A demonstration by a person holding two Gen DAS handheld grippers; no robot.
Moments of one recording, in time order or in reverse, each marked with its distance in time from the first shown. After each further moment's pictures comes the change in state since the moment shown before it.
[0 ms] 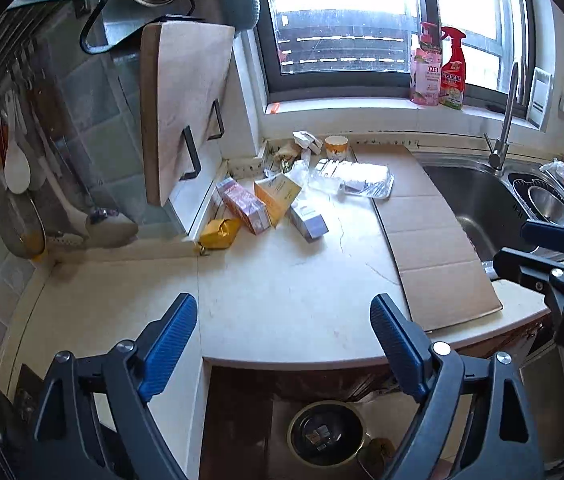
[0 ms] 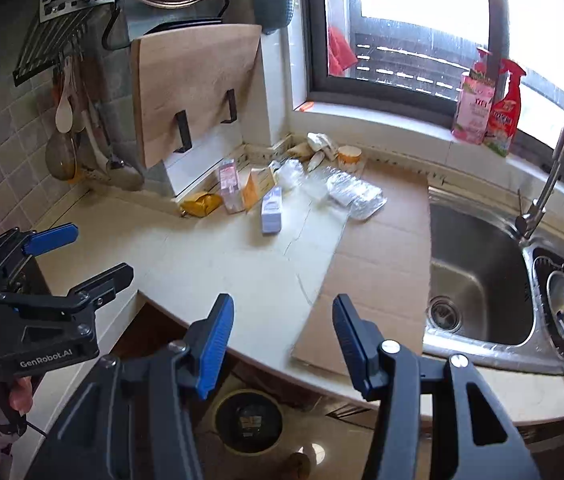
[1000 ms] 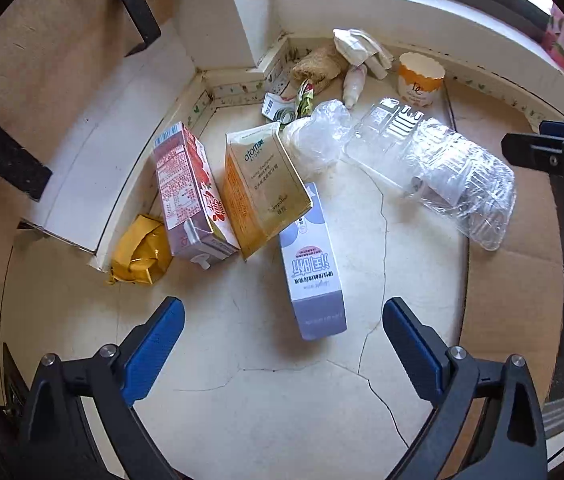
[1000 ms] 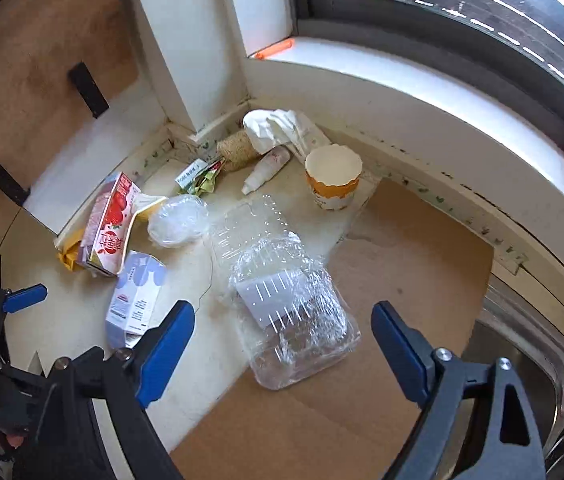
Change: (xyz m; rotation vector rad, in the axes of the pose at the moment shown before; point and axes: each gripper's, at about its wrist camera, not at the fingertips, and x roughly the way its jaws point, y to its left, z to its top) left arm 0.315 -0.029 0.114 -0.195 0.481 0.152; right arm 0.326 -0.152 0.184 -0.156 0.316 0.211
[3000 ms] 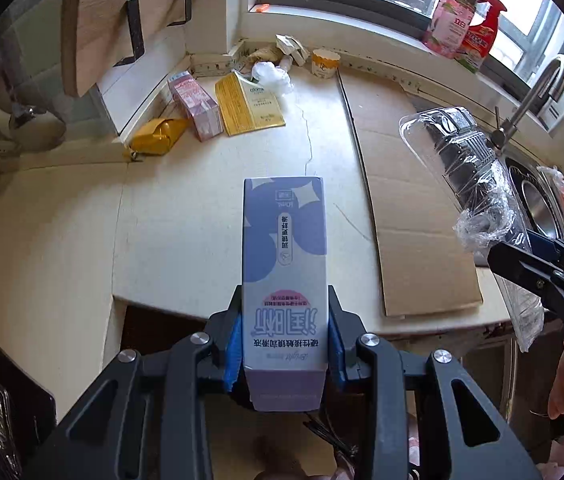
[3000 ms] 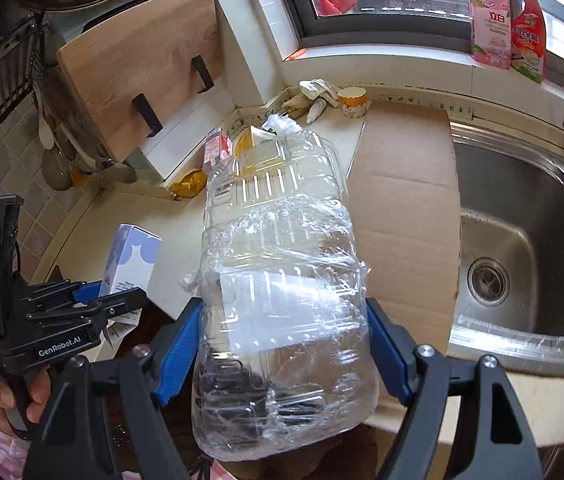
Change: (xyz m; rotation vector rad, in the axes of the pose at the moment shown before) left arm -0.112 0.079 -0.216 0.086 -0.120 -0.335; right arm -0.140 0.160 -0.242 0.277 -0.188 0.036
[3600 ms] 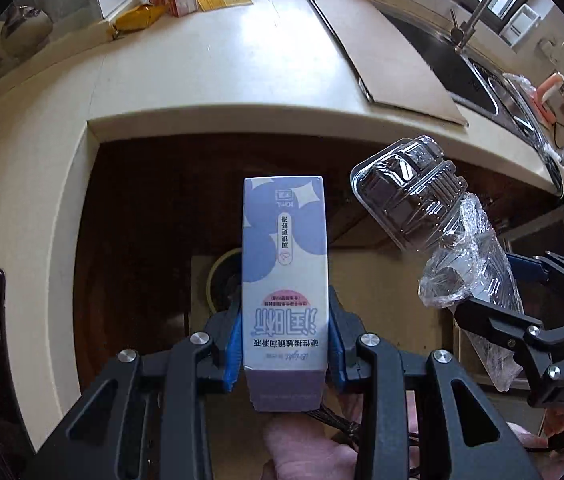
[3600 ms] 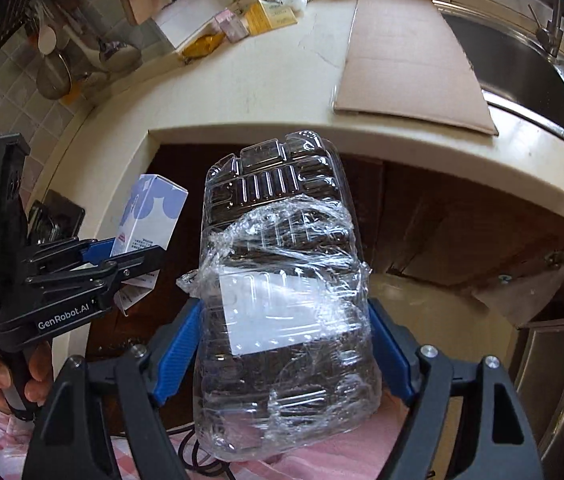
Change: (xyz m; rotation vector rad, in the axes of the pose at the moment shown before) left arm 0.015 0.009 -0.165 0.107 0.195 -0.085; right arm 0.012 0.078 -0.196 0.102 0.259 -0.056
